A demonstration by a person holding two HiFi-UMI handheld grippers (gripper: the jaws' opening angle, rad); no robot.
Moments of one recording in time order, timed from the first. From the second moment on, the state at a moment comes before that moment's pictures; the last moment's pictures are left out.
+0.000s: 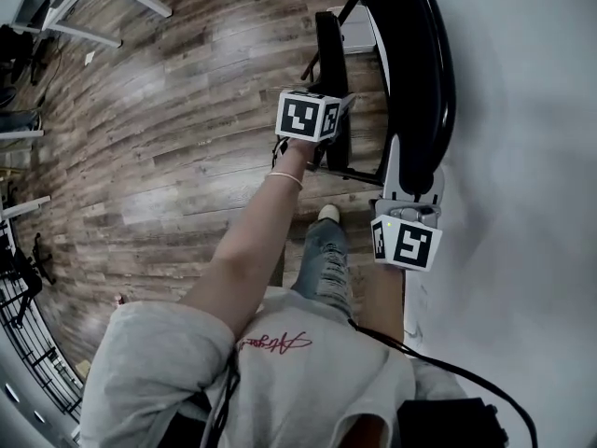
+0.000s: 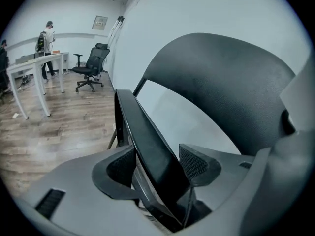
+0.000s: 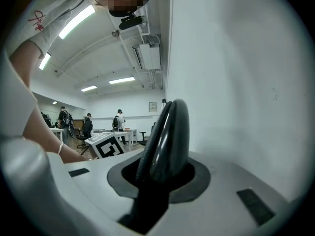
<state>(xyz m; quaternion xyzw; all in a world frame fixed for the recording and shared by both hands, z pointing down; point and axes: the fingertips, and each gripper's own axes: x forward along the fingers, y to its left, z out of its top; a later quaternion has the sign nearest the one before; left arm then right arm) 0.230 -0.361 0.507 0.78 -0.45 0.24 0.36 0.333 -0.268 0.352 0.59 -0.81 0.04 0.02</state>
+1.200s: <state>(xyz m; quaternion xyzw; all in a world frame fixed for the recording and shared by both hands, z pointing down) -0.061 -0.295 0.612 0.76 -0.36 0.19 0.51 0.203 -0.248 0.373 0.62 -0.79 0.02 0.02</state>
